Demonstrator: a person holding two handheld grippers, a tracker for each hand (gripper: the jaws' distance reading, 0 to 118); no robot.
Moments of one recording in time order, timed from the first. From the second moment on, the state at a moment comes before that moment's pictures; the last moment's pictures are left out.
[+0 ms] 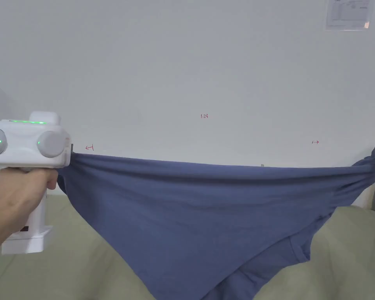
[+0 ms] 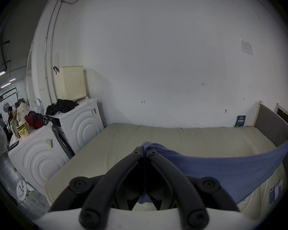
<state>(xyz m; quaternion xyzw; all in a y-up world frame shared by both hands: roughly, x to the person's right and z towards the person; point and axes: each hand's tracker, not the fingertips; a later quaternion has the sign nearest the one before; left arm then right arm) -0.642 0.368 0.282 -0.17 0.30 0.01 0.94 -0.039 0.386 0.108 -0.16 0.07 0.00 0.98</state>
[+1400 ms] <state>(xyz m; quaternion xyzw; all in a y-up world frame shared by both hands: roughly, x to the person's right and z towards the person) -0.638 0.074 0.372 -0.36 0.26 0.05 0.89 0.002 0.106 0.217 -0.32 0.08 0.00 0.94</state>
